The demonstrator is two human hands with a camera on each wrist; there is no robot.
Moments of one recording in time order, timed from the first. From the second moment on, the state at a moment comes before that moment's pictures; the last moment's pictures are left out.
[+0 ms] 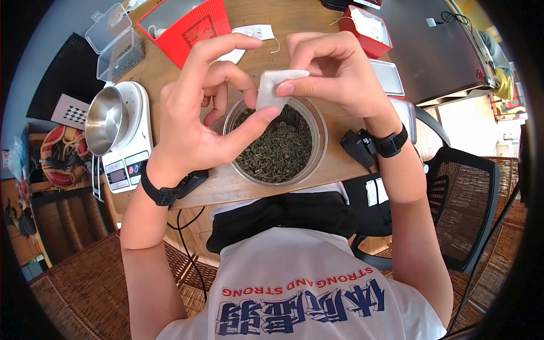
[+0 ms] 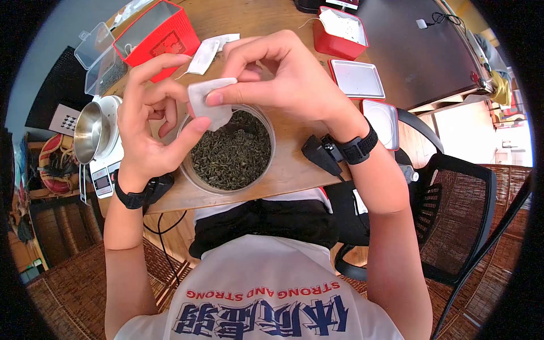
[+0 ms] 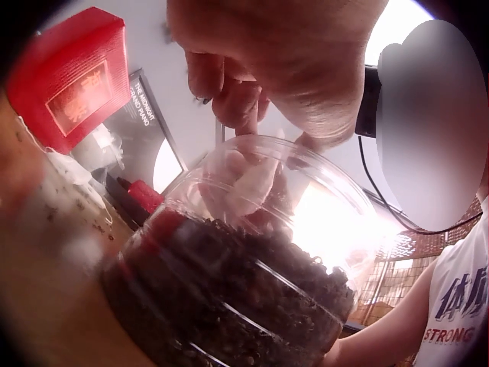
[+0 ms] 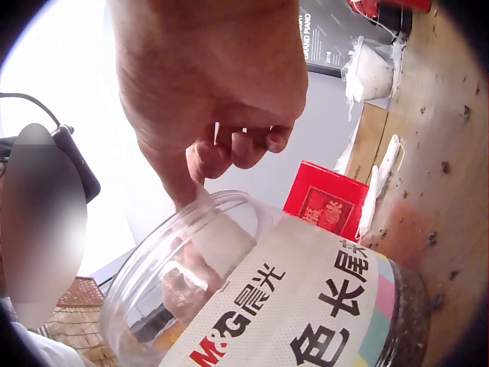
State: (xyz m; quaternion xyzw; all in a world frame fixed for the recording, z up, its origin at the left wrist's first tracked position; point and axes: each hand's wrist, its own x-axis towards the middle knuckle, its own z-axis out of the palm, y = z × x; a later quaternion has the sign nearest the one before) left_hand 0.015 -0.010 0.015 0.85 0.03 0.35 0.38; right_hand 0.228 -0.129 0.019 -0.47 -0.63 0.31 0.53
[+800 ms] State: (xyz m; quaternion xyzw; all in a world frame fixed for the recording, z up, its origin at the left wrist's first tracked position) left_hand 0.021 -0.018 0.011 0.86 0.06 0.35 0.35; right_hand 0.235 -0.124 0.011 -0.44 -0.58 0.39 0.56
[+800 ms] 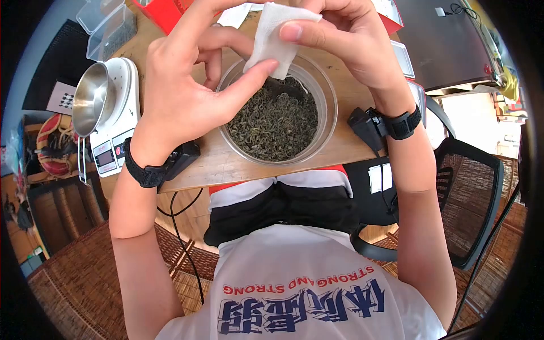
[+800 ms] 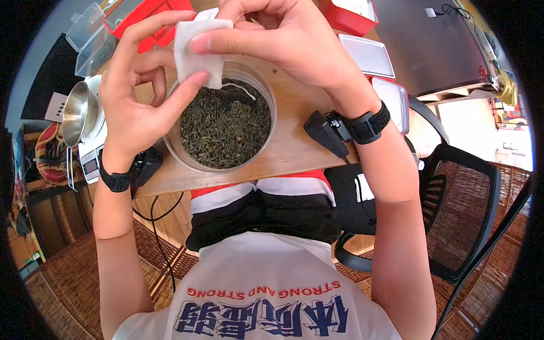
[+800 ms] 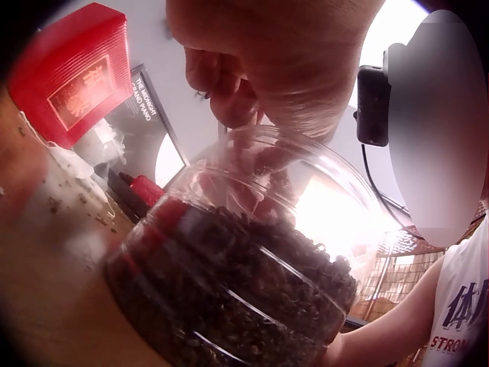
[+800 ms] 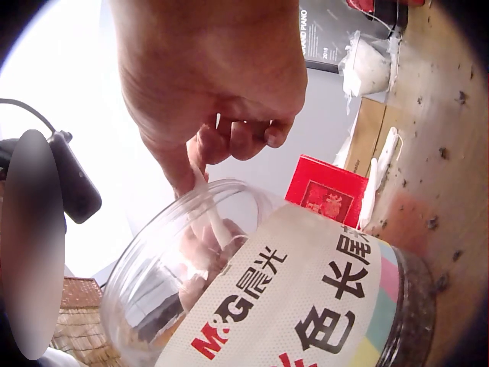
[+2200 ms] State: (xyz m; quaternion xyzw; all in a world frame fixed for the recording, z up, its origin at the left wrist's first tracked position) left_hand 0.016 -0.014 0.015 0.87 0.04 0.33 0.36; right_hand 0.227 -0.131 0.015 -0.51 -0.64 0.26 0.52
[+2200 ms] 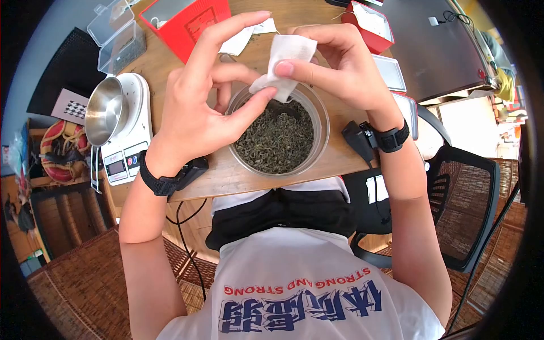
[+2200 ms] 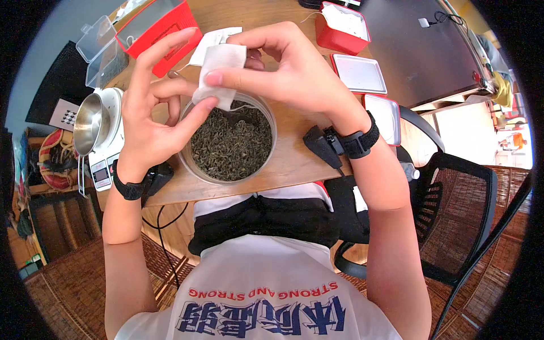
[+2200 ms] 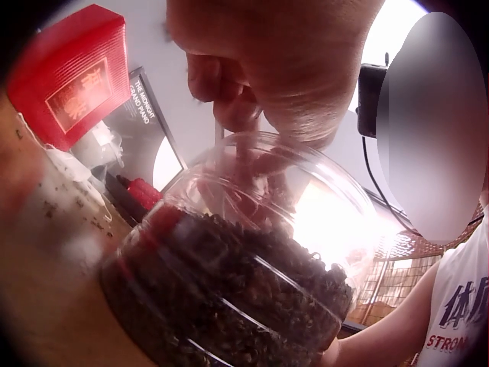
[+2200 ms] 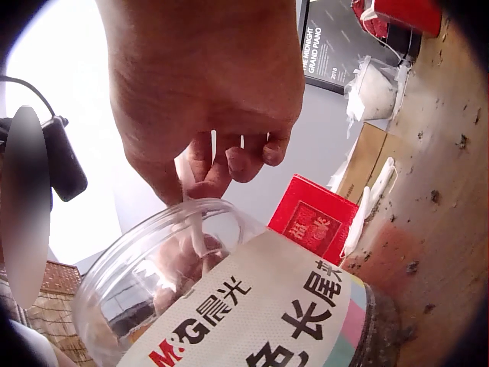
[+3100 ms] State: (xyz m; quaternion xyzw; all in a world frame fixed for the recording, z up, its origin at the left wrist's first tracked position) left_hand 0.016 -0.014 0.014 0.83 0.06 0.35 0.43; right_hand 0.401 -0.143 0.053 -0.85 -0.41 -0.03 0.33
